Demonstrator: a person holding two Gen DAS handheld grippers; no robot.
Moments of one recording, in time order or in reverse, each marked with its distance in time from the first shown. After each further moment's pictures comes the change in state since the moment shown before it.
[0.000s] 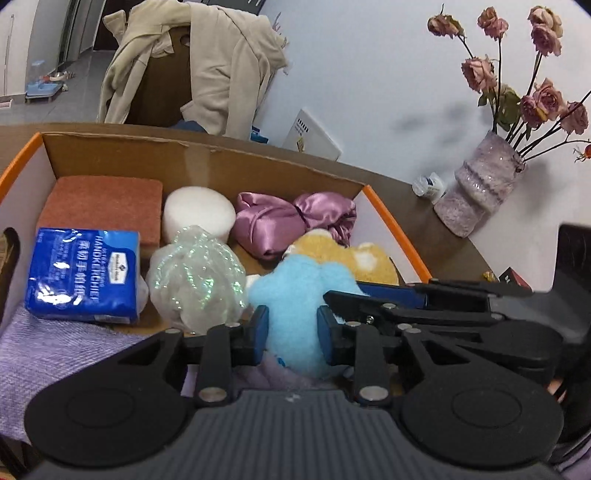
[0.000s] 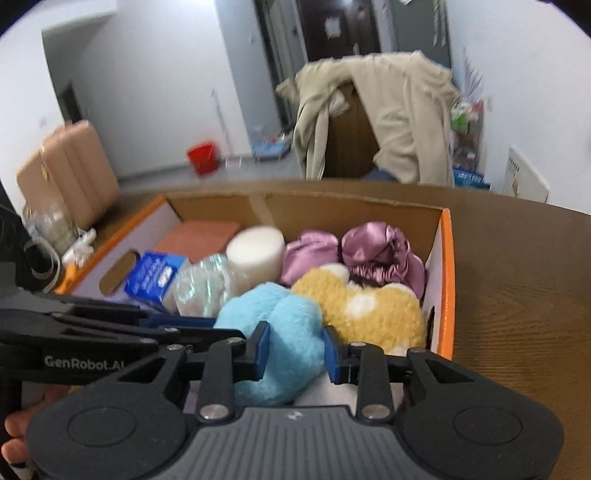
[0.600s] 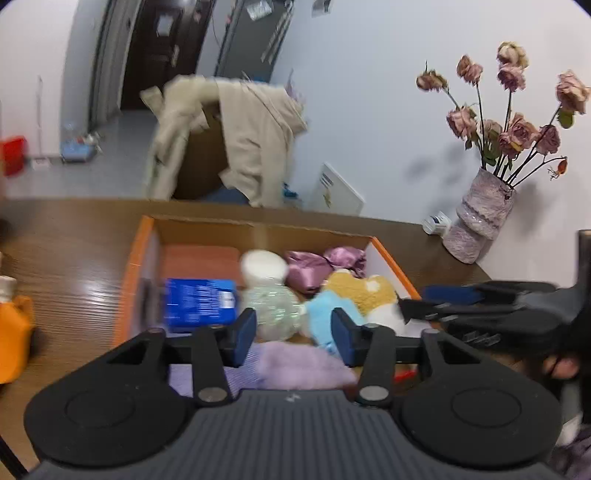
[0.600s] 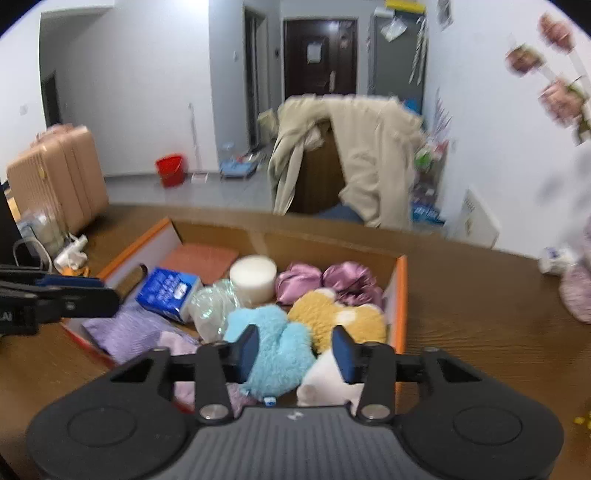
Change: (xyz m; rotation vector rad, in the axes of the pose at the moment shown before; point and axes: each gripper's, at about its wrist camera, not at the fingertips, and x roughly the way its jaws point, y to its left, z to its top) left arm -0.154 -0.012 -0.021 0.091 -0.189 0.152; right arm -0.094 0.056 -0.007 -0.058 -0.116 -0.184
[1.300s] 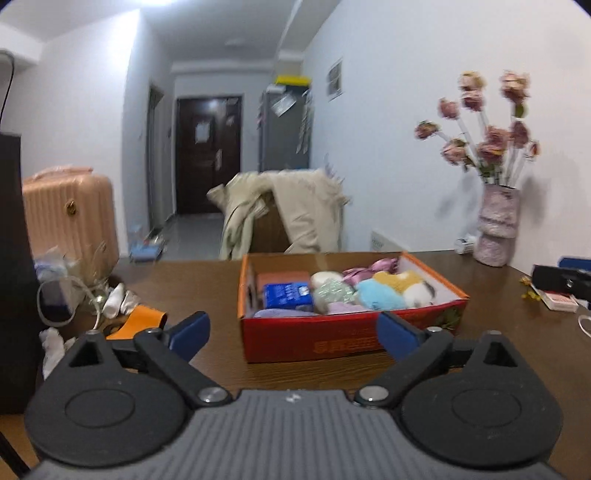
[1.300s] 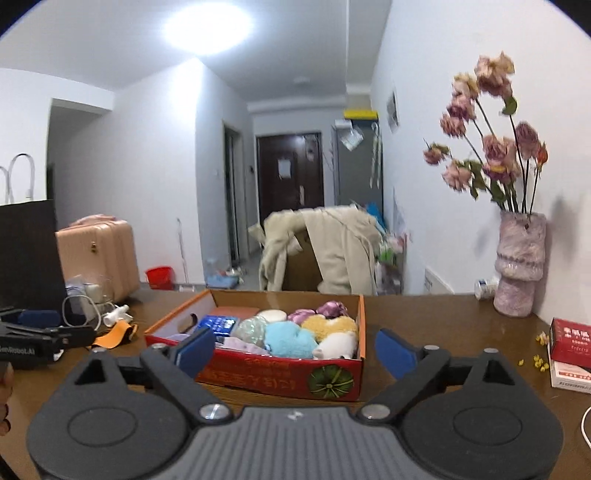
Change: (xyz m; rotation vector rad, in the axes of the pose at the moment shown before) left arm -0.142 -0.029 -0.135 0.170 -0.328 0.223; right arm -0.179 0.046 -0.144 0.055 -0.428 -0.066
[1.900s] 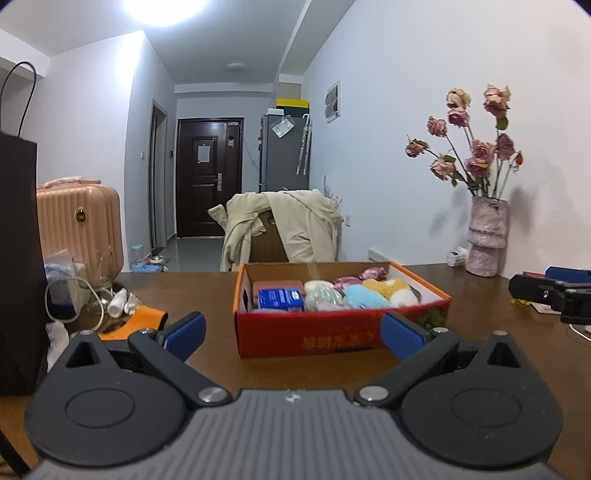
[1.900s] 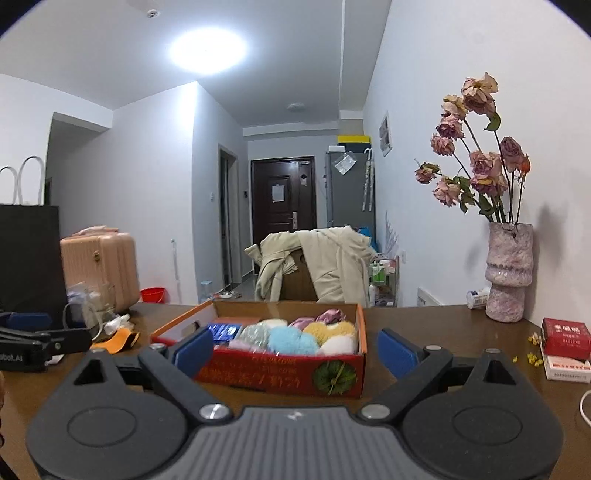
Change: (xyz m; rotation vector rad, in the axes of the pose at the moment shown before) left arm -0.036 -0.012 -0.029 -0.024 -0.064 -0.002; right arm -0.027 0.020 -0.036 0.007 -0.066 -0.026
